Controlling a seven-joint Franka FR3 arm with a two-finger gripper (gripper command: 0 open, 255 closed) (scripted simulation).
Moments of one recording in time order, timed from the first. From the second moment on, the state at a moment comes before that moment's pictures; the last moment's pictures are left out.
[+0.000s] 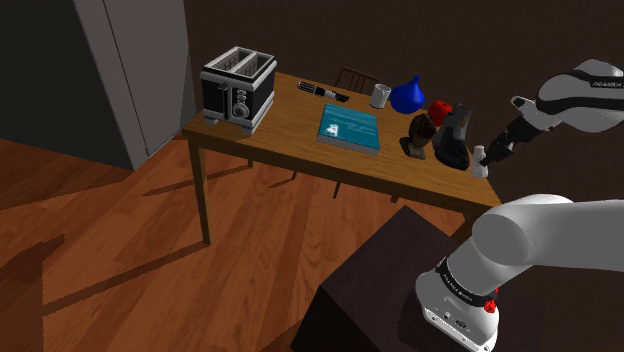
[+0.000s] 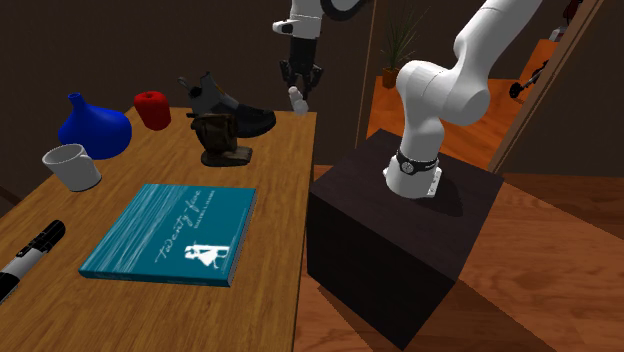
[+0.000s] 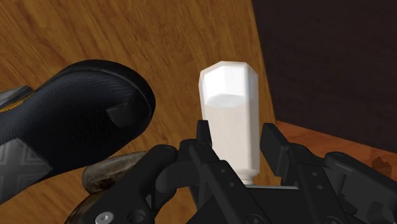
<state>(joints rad) -0.37 -0.76 -0.90 -2.58 -0.42 2.08 -1.17</state>
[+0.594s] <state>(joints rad) -0.34 -0.70 -0.99 -2.65 -0.46 2.22 -1.18</state>
